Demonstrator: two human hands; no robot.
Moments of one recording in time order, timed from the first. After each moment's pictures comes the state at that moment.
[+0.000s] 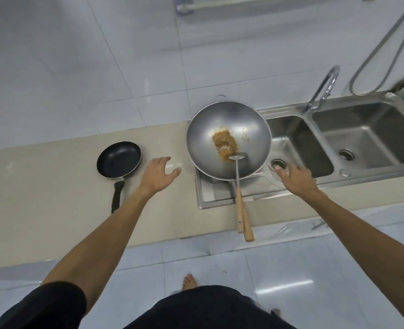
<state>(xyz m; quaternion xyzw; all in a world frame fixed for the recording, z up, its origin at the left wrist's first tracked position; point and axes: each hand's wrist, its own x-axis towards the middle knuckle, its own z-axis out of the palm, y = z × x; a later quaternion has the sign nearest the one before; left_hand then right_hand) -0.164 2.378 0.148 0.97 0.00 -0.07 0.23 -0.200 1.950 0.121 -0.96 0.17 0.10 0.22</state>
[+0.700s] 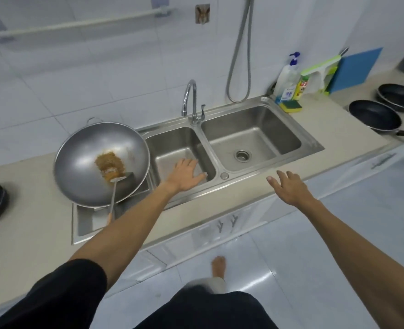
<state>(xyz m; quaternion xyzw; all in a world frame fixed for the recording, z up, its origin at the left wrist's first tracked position) -0.158 1.864 0.143 0.95 -0.25 -0.16 0.13 -0.306 1.544 0.131 -0.95 0.23 0.11 0.17</state>
